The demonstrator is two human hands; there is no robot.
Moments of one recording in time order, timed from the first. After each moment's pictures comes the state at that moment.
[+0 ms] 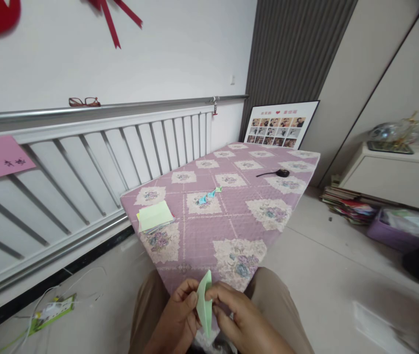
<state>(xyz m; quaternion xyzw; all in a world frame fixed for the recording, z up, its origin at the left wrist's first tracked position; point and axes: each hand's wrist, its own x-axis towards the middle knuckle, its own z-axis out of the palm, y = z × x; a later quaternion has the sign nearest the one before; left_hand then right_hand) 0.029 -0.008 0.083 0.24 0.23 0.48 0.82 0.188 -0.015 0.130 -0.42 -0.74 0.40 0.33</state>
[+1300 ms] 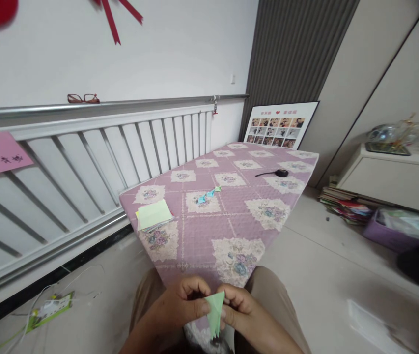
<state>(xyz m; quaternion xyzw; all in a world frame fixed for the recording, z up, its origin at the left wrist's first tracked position) 0.013 0.015 0.117 0.59 0.31 0.33 0.67 0.201 -0.012 0.108 -0.34 -0.55 0.67 0.37</state>
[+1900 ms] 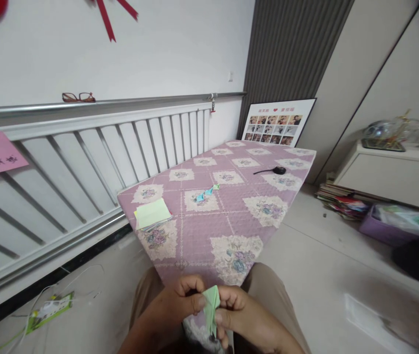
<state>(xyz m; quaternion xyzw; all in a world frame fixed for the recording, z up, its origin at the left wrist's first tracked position) 0.006 0.019 0.104 0.59 0.31 0.29 0.69 0.196 -0.010 0.101 -0.30 -0.47 0.76 0.32</state>
